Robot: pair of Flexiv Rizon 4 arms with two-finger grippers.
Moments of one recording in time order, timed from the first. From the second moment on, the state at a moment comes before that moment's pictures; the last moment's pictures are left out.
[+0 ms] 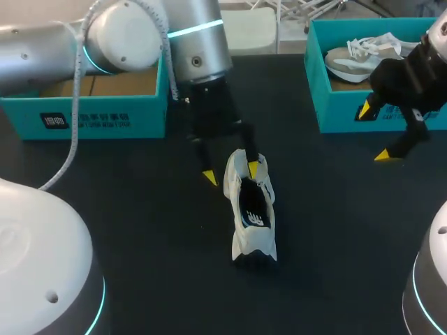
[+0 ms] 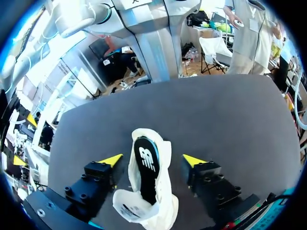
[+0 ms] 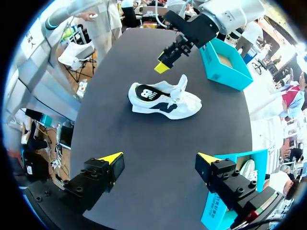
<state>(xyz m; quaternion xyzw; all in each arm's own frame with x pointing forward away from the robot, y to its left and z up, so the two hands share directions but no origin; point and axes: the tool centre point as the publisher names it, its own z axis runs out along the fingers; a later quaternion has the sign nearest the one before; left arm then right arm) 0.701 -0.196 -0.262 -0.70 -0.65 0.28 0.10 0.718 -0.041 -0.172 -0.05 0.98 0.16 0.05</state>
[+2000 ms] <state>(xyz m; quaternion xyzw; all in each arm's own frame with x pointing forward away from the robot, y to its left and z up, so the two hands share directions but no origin) 0.700 -0.235 -0.376 -0.74 -0.67 0.06 -0.03 0.716 -0.042 -0.172 -0.05 0.98 0.16 0.05</state>
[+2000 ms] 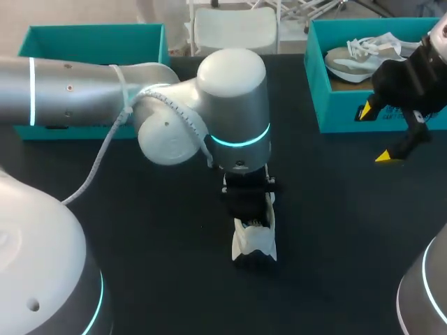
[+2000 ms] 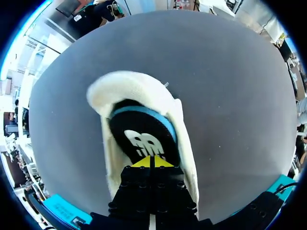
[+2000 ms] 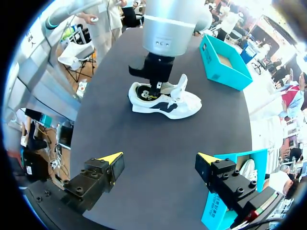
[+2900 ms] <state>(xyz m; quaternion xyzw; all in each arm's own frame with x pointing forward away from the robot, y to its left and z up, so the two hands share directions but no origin) 0.662 -0.230 -0.393 -0.75 -0.65 0.09 0.01 0.716 -0.041 -0.172 -0.05 0.98 0.16 0.05</state>
